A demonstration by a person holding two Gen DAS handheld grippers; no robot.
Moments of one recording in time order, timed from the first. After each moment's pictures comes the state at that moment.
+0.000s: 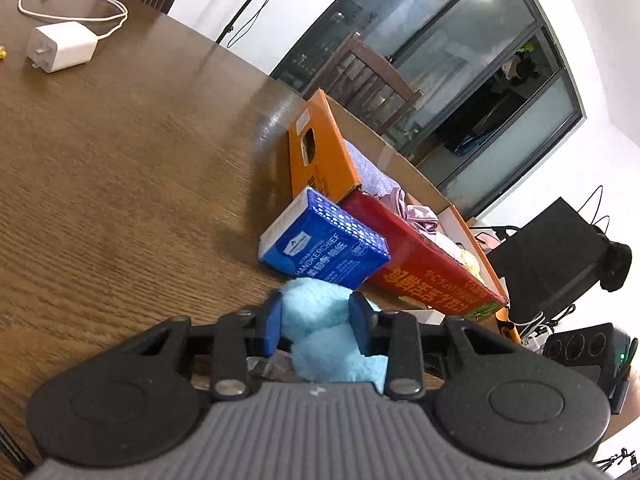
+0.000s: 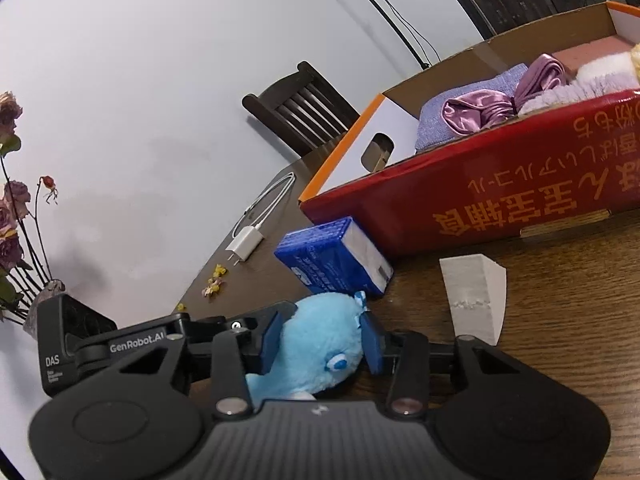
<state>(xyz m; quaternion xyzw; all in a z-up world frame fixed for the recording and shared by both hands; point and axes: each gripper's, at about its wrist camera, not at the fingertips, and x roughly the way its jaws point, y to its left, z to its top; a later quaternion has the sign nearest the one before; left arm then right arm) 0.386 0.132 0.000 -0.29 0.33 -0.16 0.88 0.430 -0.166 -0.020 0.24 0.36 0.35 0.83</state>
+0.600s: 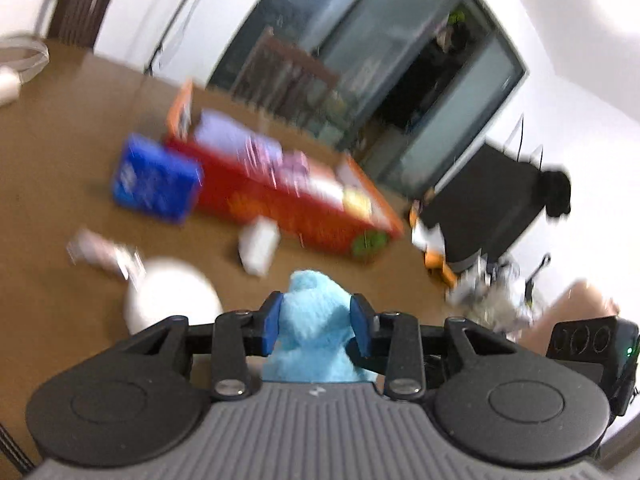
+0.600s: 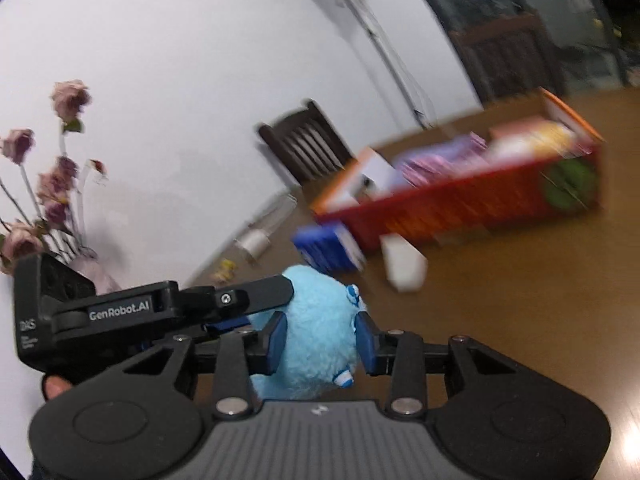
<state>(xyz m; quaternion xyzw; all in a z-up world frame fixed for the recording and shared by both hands) 0.289 0.019 0.039 -0.23 0.32 -0.22 0.89 0.302 -0.259 0.029 0.19 0.32 0.31 0.88</state>
